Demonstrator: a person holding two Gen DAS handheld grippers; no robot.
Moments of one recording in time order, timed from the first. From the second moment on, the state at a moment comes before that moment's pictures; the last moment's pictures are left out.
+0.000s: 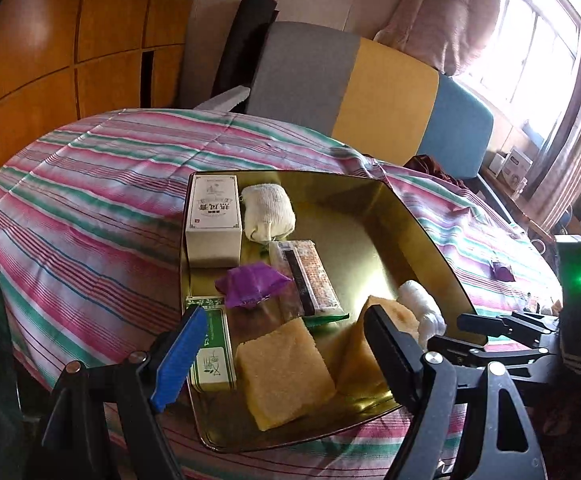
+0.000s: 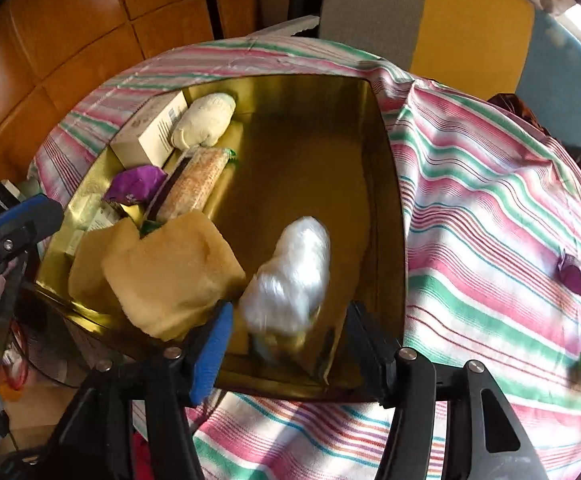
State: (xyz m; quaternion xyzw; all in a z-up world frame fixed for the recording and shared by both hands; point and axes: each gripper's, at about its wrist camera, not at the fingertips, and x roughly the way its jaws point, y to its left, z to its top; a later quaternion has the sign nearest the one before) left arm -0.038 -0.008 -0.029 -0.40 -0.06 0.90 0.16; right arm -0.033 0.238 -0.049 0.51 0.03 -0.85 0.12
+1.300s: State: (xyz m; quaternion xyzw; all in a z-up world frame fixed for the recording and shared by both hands) left arm -0.012 0.143 0.012 -0.39 0.08 0.87 0.30; right arm 0.101 0.609 0.001 0.34 -0.24 -0.86 -0.28
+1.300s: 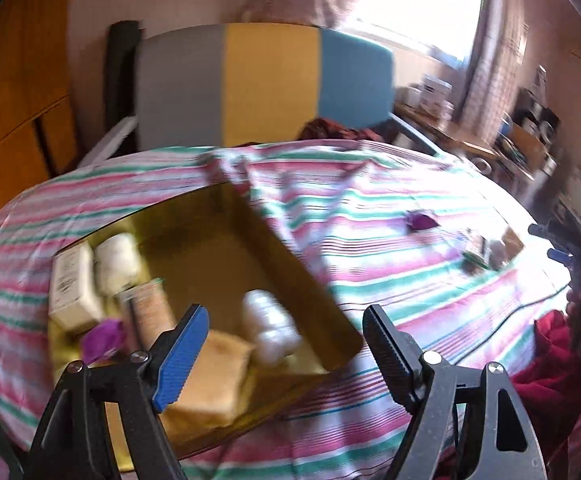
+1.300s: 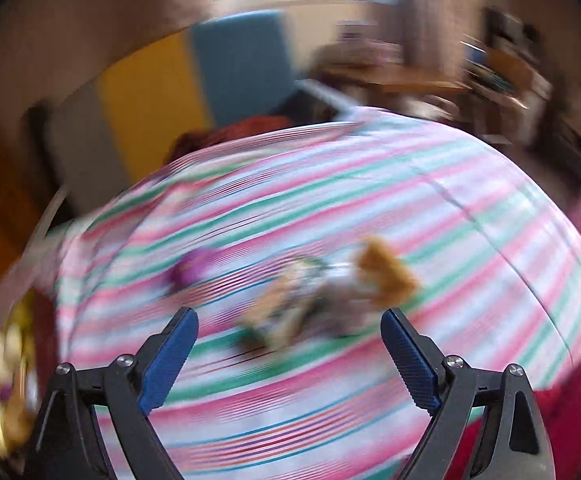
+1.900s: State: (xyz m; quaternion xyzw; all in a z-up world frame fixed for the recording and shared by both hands) left arm 0.001 0.346 -0.021 -0.41 0.20 0.78 0.44; right arm 0.157 0.669 -0.017 0.25 -0.44 -0.82 -0.27
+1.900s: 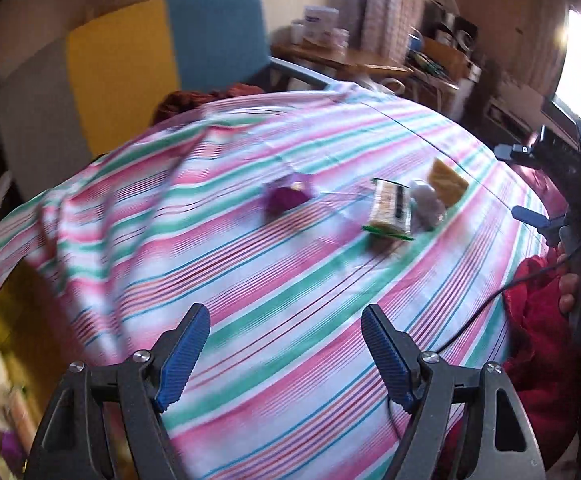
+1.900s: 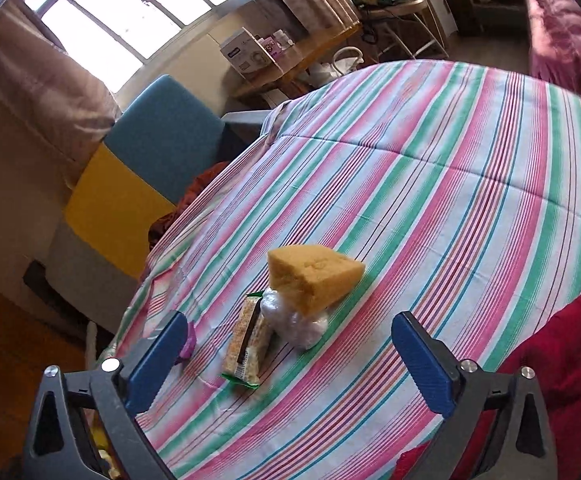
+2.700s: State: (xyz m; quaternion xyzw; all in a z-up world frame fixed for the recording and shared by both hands) left arm 0.007 0.557 -0.099 -0.40 0.32 0.68 0.52; right arm 0.163 0.685 -0.037 0.22 -0.53 -0.79 -0.24
